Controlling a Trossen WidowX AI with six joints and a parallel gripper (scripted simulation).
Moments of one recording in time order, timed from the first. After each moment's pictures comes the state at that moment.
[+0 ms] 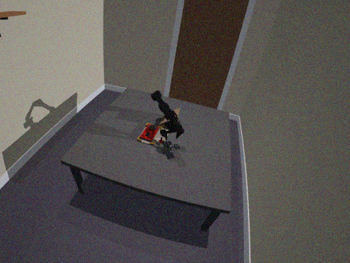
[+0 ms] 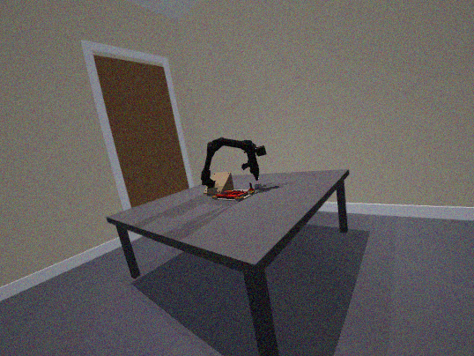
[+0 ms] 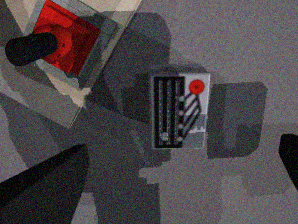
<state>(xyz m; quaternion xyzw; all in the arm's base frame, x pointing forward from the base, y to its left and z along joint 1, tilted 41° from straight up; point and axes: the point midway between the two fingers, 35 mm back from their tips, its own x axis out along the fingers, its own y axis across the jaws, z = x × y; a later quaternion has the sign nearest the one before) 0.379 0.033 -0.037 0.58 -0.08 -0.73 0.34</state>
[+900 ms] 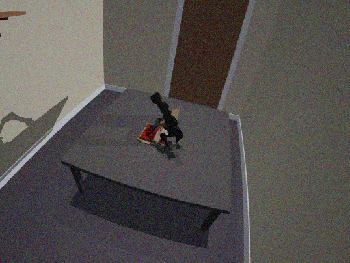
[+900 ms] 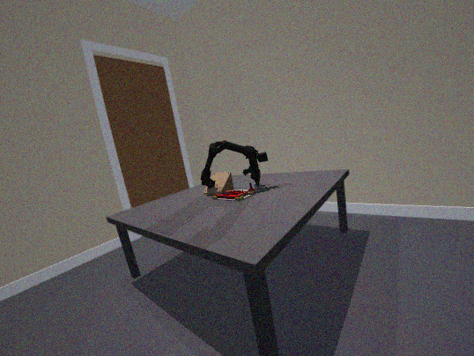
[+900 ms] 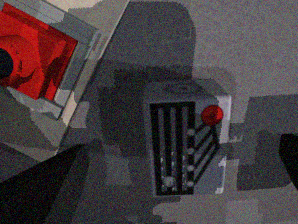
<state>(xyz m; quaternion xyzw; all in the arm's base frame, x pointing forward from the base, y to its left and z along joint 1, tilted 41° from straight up) 0.374 0.008 -0.071 0.58 -0.10 -0.73 0.34</state>
